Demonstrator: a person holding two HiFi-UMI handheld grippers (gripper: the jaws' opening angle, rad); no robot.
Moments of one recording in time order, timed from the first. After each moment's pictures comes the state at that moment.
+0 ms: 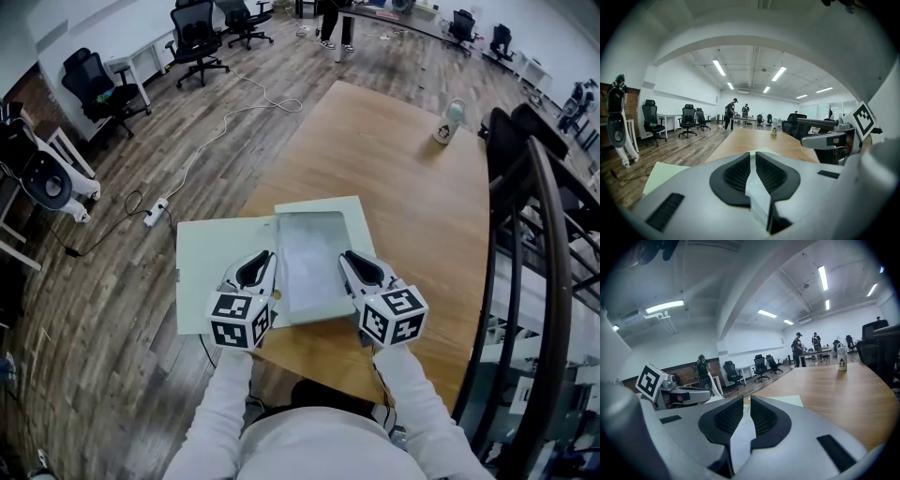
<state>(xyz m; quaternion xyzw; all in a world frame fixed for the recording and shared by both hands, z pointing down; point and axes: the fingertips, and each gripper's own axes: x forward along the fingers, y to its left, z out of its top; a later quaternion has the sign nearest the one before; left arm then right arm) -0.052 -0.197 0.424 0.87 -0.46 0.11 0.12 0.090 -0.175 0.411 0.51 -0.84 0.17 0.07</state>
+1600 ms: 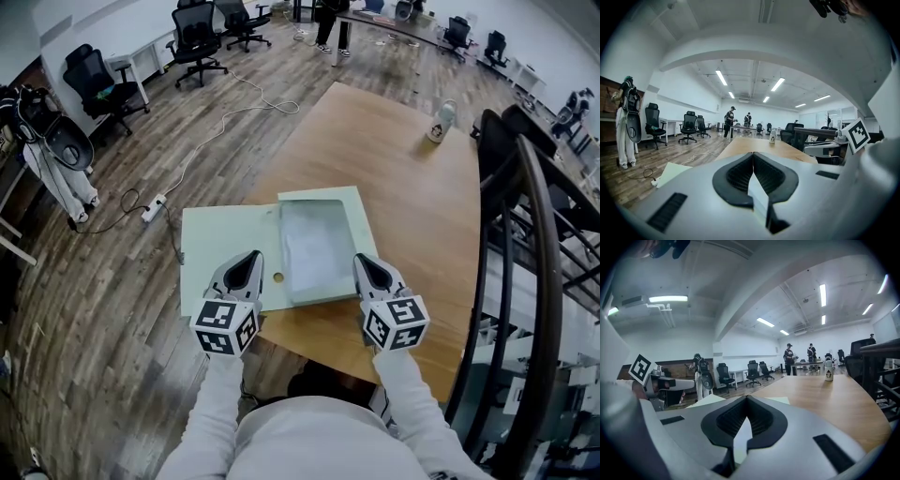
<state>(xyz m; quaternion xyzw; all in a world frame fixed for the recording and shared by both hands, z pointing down) -0.091 -0.145 0.395 0.88 -0.47 0.05 0.10 0.103 -0.124 0.404 0.56 -0.82 0.11 0.07</state>
